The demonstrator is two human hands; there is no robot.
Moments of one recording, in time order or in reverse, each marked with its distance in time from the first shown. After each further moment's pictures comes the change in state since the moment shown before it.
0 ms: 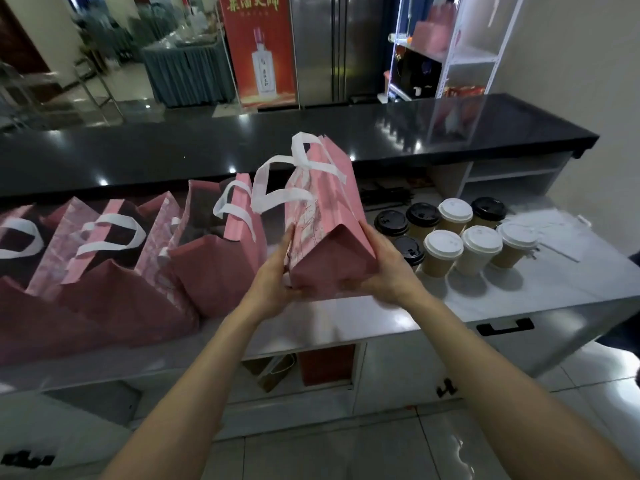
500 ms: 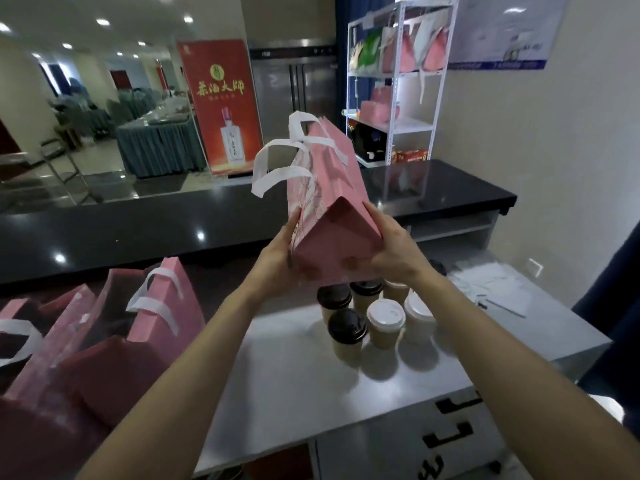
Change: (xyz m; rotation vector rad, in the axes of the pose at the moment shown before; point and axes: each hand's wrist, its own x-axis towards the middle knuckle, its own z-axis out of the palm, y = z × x) left_hand 0.177 0.149 0.052 0.216 0.028 0.240; right_hand 0.079 0.030 -0.196 -0.085 0.220 -0.084
